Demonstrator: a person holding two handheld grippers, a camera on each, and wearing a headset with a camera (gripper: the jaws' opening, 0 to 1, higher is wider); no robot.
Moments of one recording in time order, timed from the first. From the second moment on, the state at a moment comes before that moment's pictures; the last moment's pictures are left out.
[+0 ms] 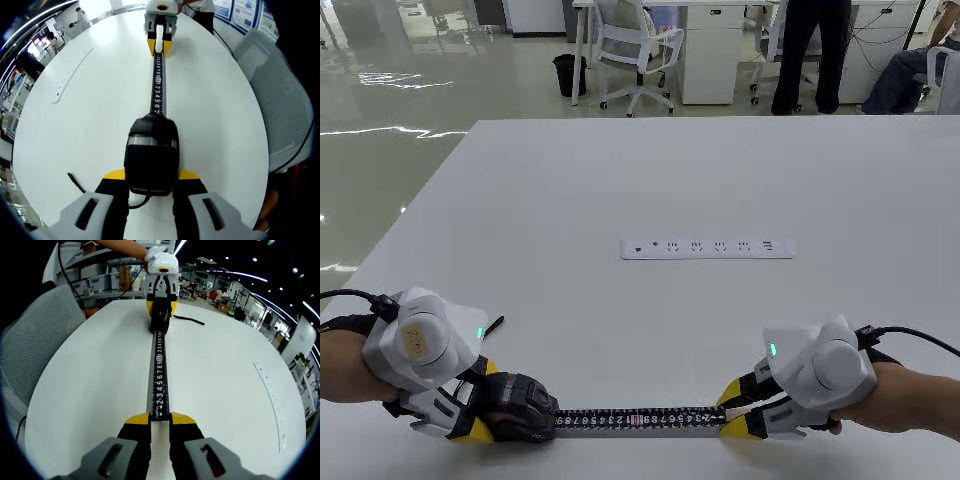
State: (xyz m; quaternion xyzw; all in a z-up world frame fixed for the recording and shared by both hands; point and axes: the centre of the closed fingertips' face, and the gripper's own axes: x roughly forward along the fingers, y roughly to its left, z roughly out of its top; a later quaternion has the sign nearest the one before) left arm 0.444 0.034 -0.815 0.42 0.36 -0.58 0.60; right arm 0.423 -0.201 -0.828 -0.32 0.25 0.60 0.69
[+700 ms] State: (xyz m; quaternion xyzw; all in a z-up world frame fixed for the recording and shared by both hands) left arm 0.443 0.033 -0.814 0.42 0.36 -0.58 0.60; right arm 0.422 -0.210 -0.829 -0.32 0.26 0.60 0.69
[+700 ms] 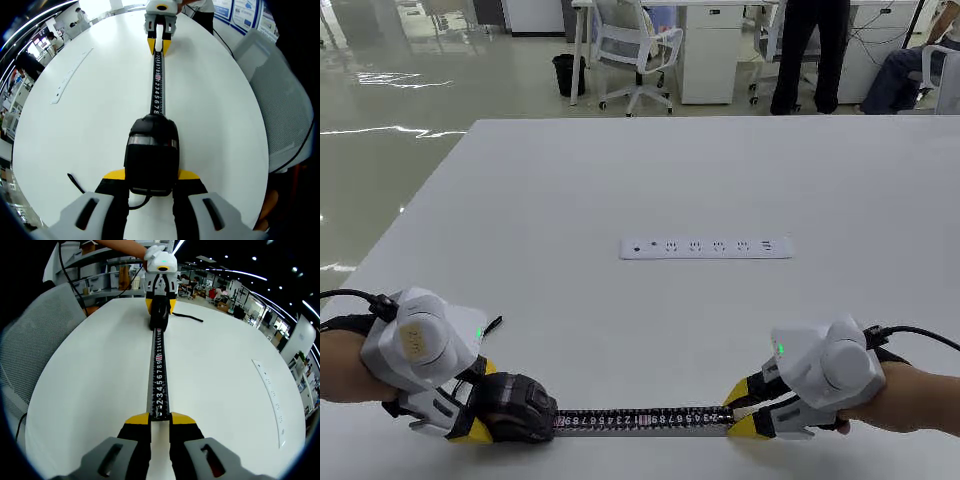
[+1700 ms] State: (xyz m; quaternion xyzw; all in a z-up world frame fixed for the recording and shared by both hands) left arm 0.443 0.034 -0.814 0.42 0.36 -0.58 0.60; right arm 0.421 -0.224 -0.828 -0.32 0.27 0.59 0.69
